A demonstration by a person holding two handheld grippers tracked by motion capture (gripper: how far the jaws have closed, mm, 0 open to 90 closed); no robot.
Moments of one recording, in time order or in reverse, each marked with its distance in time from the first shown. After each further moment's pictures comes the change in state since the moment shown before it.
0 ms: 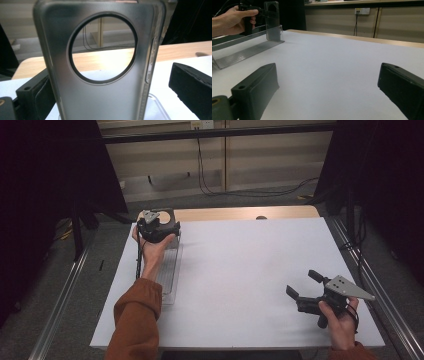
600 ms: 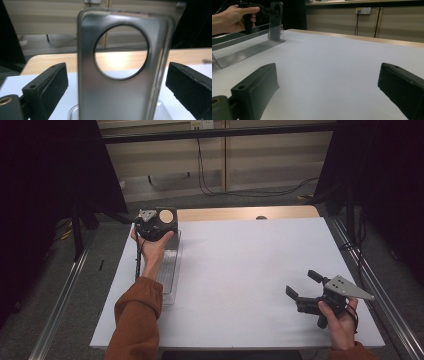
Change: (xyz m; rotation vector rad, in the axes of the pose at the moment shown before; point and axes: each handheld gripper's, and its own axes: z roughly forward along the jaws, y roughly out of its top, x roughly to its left) left arm 0.003 0.005 -0.001 0.001 0.043 -0.028; right arm -0.001 -0.001 0.001 -0.001 0.001 -0.002
